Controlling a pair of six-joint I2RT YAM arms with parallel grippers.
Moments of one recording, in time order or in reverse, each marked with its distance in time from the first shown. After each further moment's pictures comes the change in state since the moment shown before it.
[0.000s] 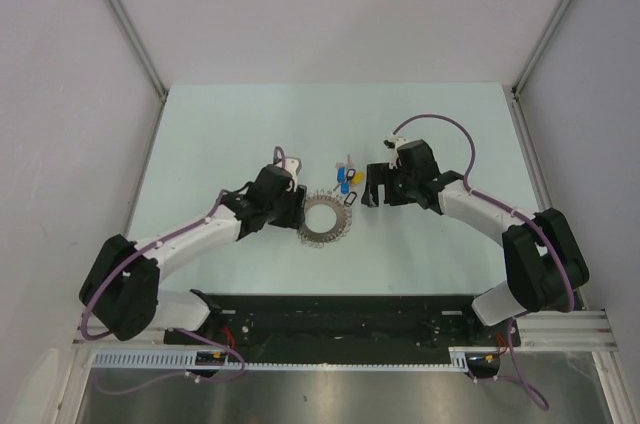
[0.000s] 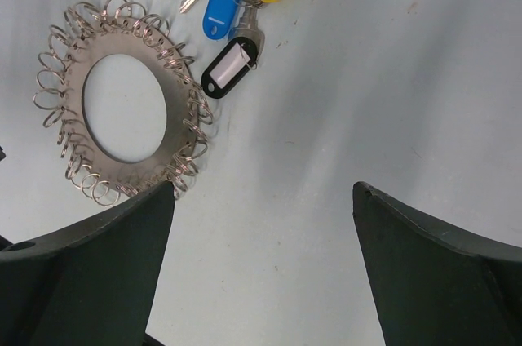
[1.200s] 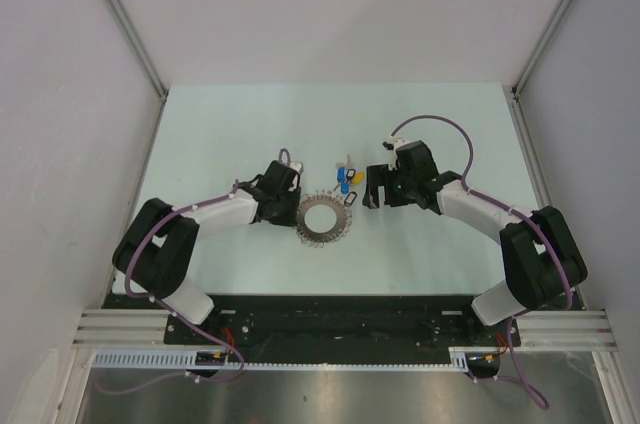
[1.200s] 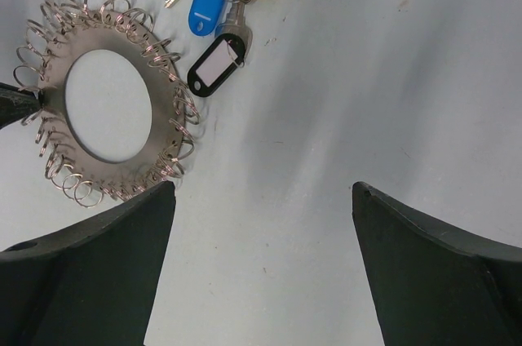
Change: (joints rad) left arm 0.085 0.271 0.062 0.030 0.105 -0.012; right arm 0.000 0.014 -0.003 -0.001 0.023 -0.027
